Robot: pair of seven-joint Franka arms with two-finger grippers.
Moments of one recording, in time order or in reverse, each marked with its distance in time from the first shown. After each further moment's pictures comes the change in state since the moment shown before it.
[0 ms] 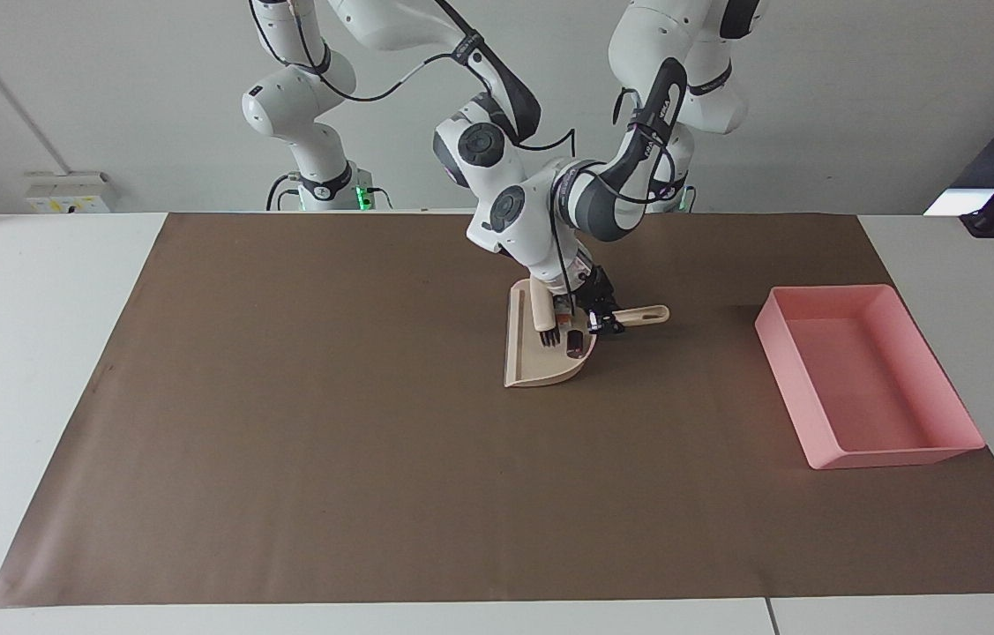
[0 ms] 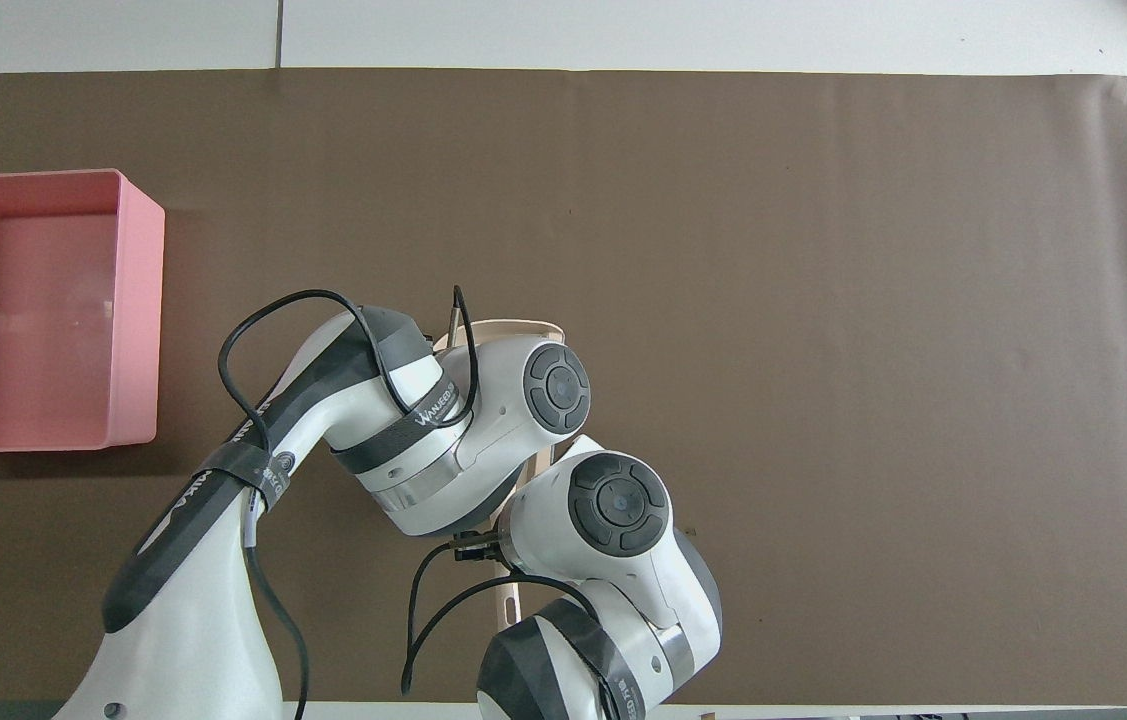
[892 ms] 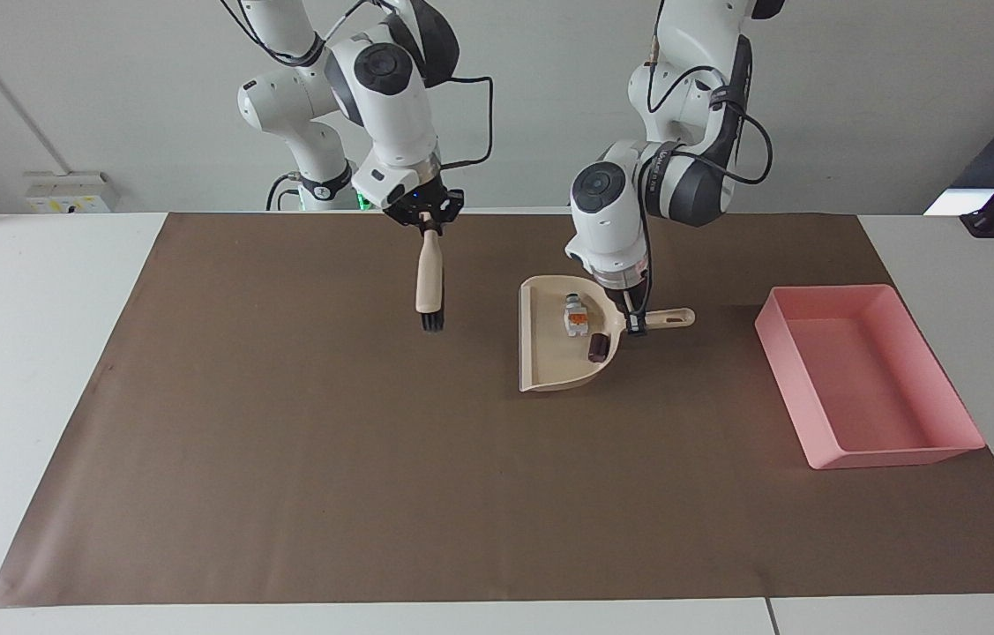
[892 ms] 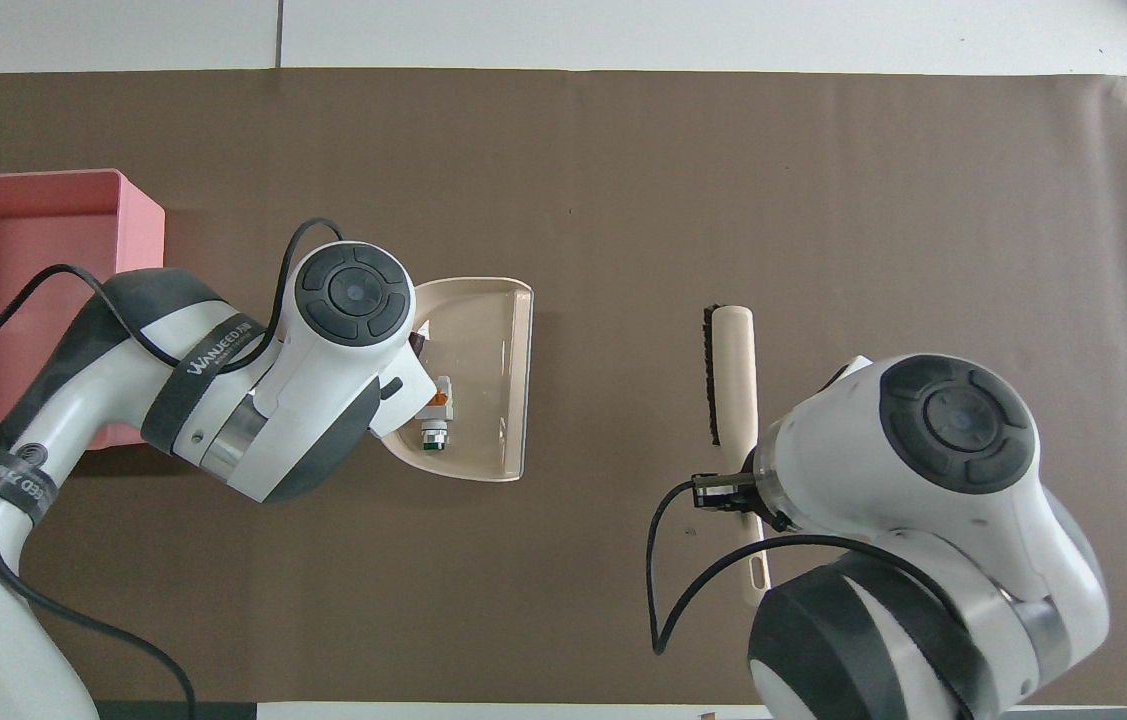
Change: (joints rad) left arm 0.205 -0.151 0.002 -0.008 -0.224 0.086 0.285; right arm -0.388 -0.330 -0.014 0.003 -0.392 -0.503 -0.038
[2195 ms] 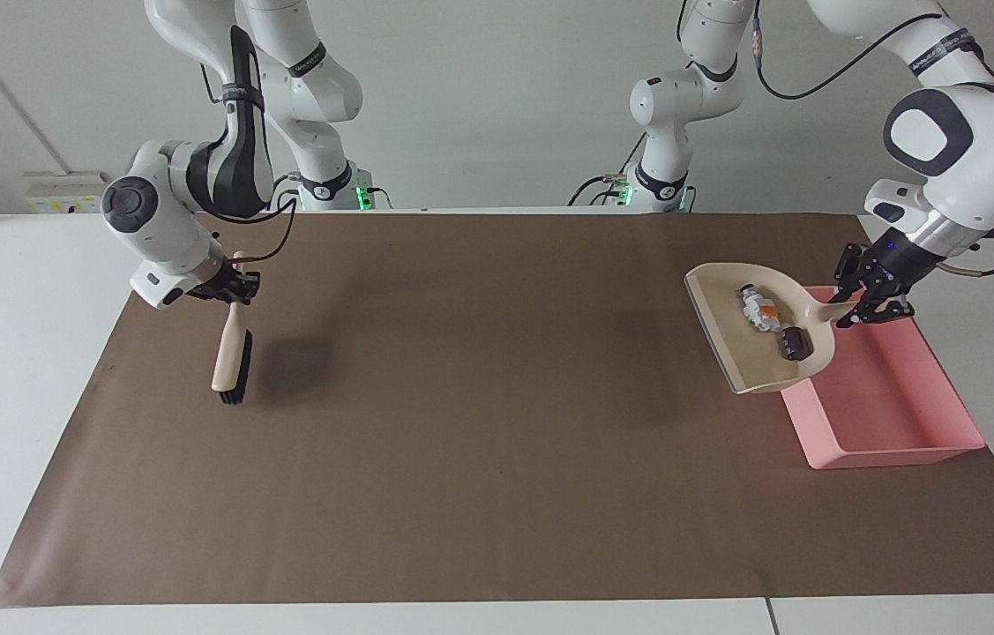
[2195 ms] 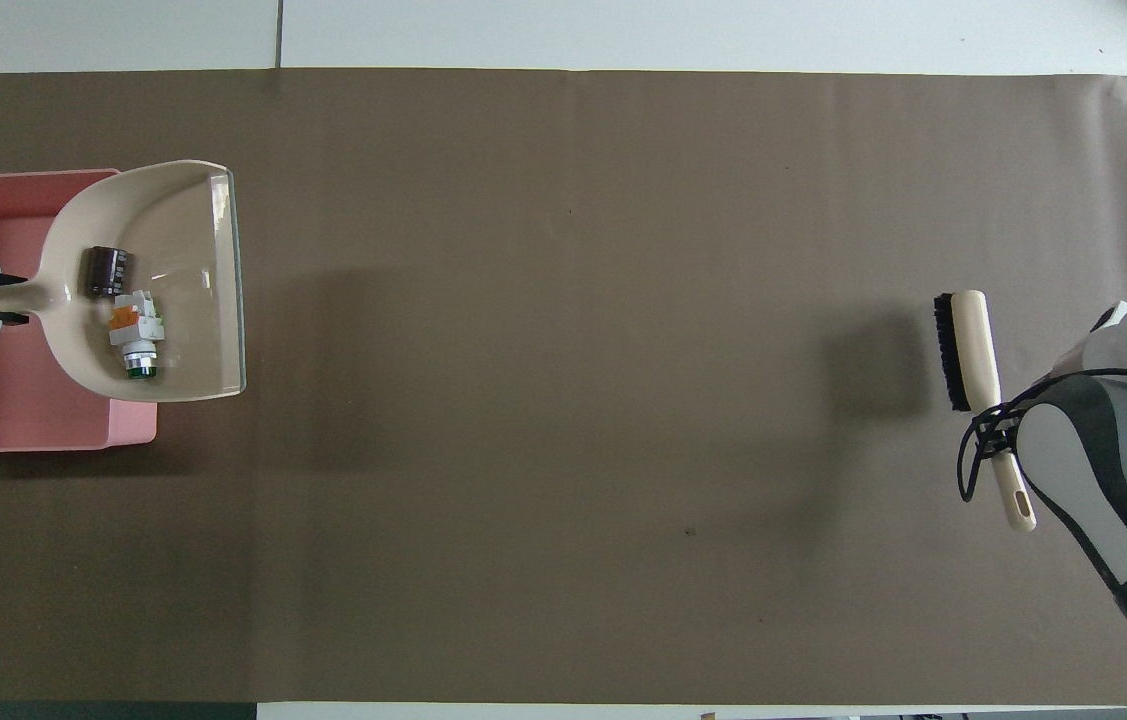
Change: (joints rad) left arm 0.722 -0.064 0.016 0.161 -0.552 -0.055 0.756; right arm -0.593 0.198 0.000 -0.119 -0.179 0.173 -0.578
